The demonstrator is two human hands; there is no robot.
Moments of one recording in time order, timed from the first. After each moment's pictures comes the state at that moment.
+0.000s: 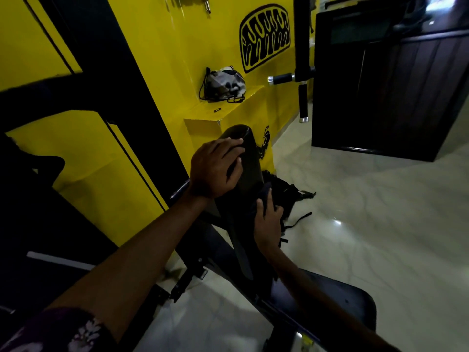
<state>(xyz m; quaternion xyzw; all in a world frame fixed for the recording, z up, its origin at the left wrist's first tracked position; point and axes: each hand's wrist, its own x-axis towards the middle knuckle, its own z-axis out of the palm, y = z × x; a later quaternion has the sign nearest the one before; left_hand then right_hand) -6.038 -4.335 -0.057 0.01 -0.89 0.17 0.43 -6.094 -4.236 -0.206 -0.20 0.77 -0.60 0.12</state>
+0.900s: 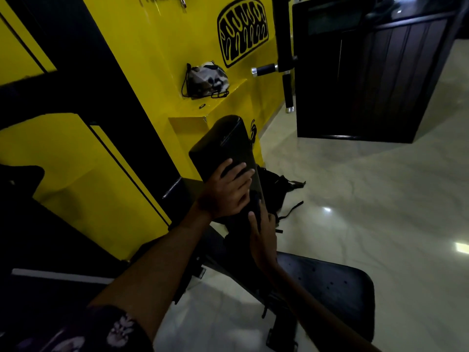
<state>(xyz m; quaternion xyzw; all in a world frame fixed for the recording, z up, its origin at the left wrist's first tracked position) -6.034 -4.335 -0.116 -0.13 -0.86 0.34 0.36 -6.060 -4.234 -0.253 -0.20 0.75 -0.62 0.12</state>
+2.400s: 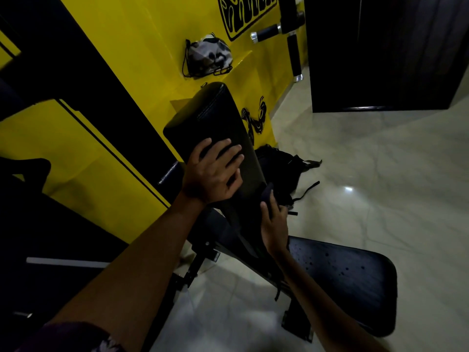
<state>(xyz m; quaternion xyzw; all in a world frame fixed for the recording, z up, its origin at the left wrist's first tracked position) -6.038 -4.337 -0.129 -0.06 -0.84 0.38 0.38 -6.088 -4.233 -0.307 -0.16 0.76 -0.61 0.16</state>
